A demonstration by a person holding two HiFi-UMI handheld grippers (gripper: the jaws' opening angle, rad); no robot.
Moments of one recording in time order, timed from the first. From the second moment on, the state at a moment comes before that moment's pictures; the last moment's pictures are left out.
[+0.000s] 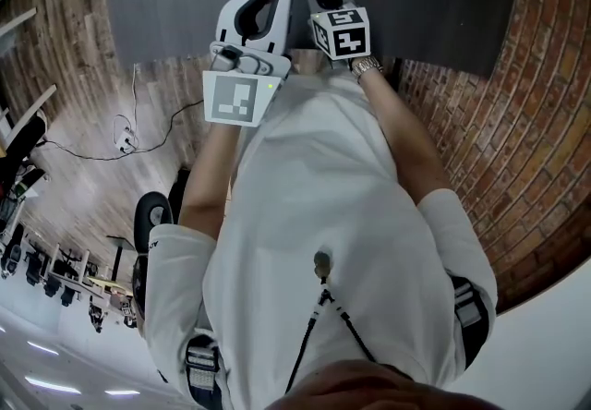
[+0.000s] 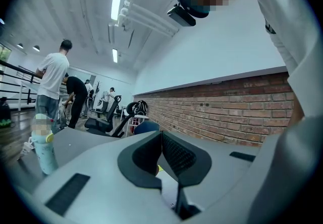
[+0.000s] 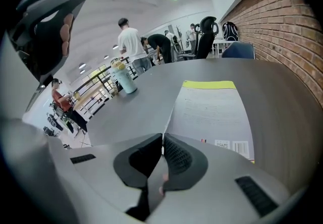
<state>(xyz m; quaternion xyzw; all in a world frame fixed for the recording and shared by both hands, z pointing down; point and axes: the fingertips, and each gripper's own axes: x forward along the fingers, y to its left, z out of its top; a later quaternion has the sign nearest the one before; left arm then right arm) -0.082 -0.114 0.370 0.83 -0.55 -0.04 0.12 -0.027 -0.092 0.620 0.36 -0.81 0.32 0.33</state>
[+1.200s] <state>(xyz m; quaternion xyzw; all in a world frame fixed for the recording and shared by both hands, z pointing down) -0.005 -0.128 0.368 0.84 -0.54 -0.03 0.11 0.055 -0.116 0.584 0.37 -0.82 0.32 0.28</state>
